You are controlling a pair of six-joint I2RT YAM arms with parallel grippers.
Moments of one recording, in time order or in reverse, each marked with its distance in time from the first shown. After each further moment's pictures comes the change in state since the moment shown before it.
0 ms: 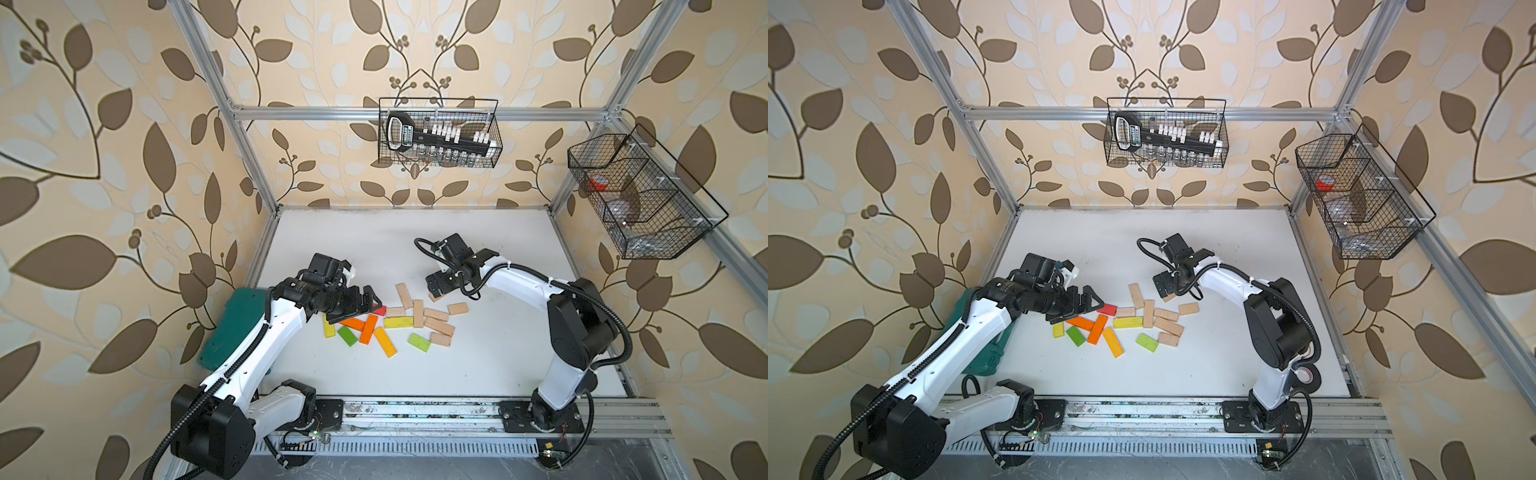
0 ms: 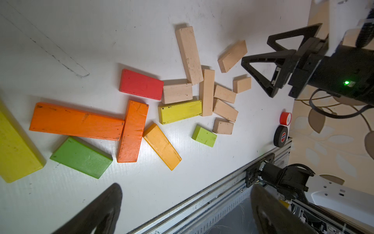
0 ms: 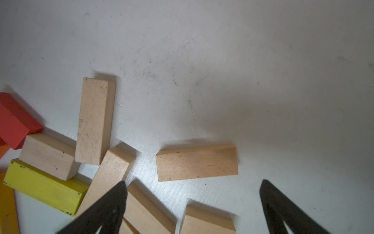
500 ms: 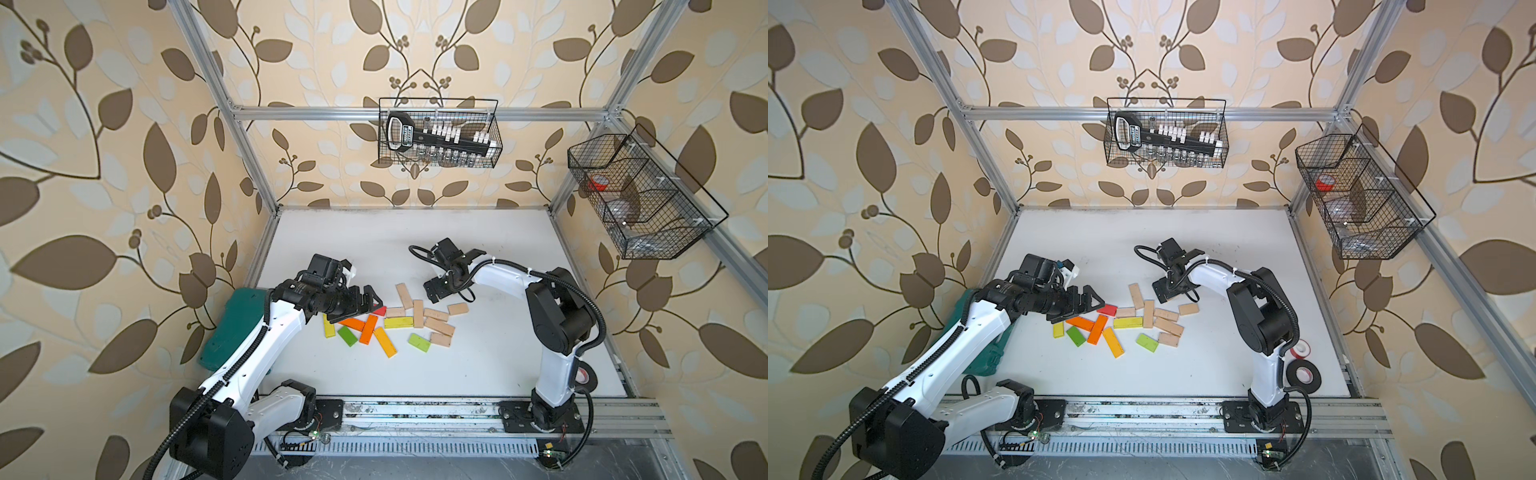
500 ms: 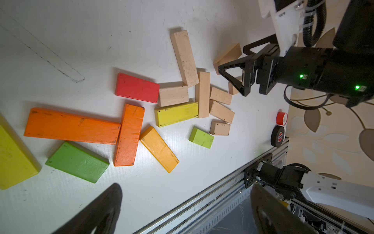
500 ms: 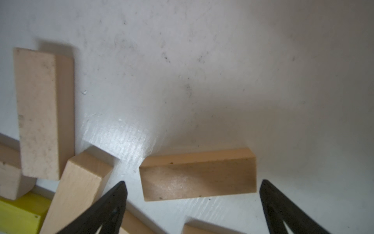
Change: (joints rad) left arm -0.007 -0.016 -0.012 0.014 0.006 -0.002; right arm 0.000 0.126 0.042 -0.047 0.005 0.004
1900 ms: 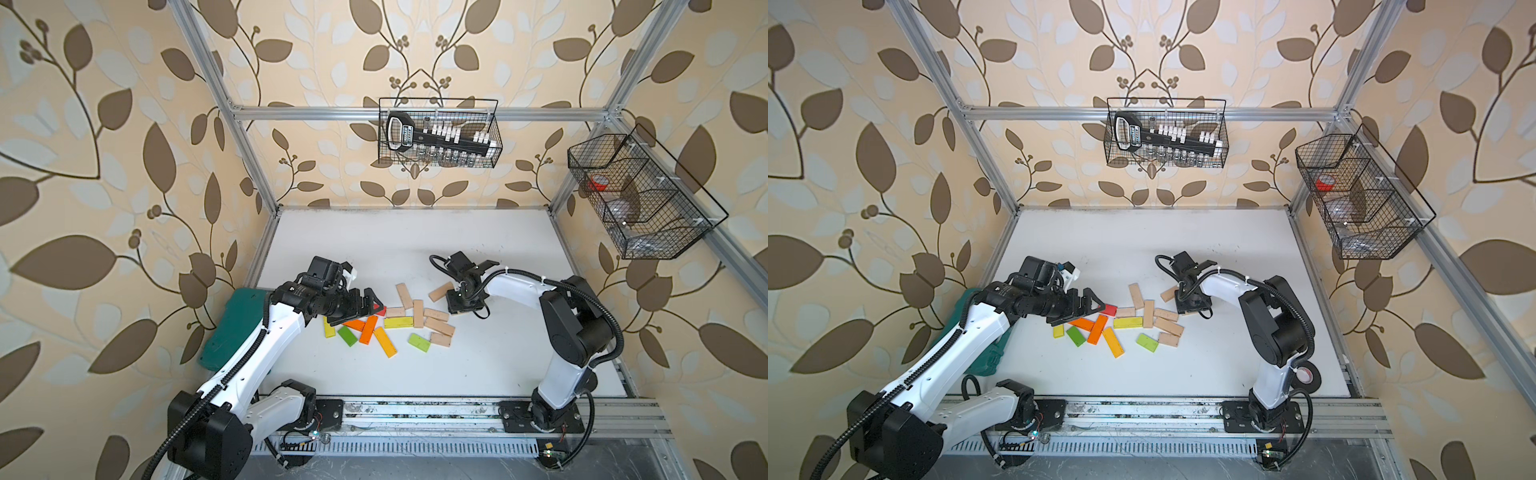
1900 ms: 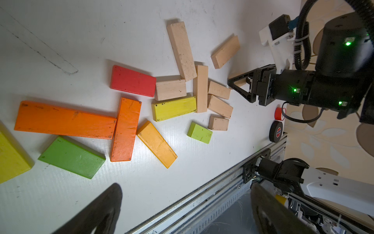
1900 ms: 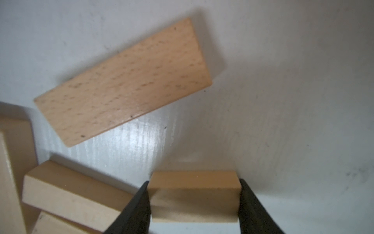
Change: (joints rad) left arm -0.010 -0.016 -0.014 -0.008 0.015 0.000; right arm -0.037 -0.124 -0.200 -0.064 0.009 0.265
